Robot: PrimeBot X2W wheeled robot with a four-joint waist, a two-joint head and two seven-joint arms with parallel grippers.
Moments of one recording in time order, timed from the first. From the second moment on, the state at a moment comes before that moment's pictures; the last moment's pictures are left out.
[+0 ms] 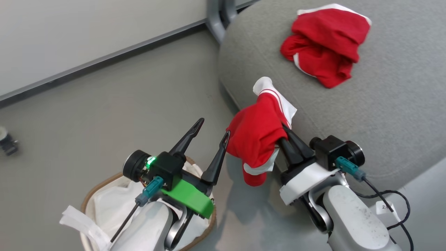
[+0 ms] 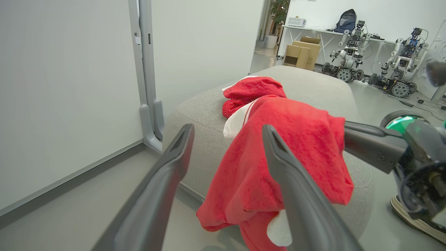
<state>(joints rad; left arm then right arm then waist) -0.36 0.12 -0.57 0.26 -0.32 -0.13 -0.26 -0.38 -0.05 0.38 0.33 0.24 0.13 -0.26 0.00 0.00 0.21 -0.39</state>
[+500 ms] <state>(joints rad) -0.39 0.15 -0.62 0.32 -0.33 -0.13 -0.26 -0.59 -0.12 0.22 0.31 0.15 0.13 -0.26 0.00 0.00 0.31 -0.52</state>
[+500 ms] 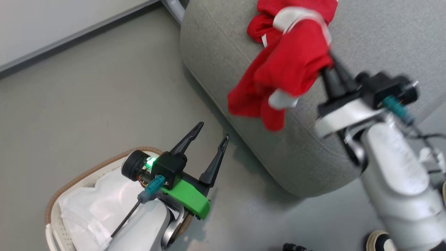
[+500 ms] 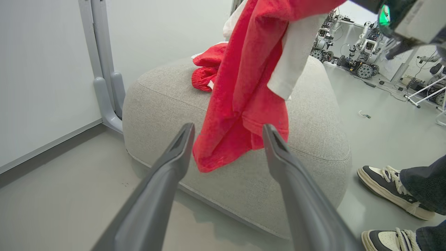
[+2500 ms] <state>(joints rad) -0.32 0.09 -0.10 0.35 -0.17 -0.11 -0.26 -0.56 -0.14 0.07 0.39 0.07 0.13 -0.26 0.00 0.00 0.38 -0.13</state>
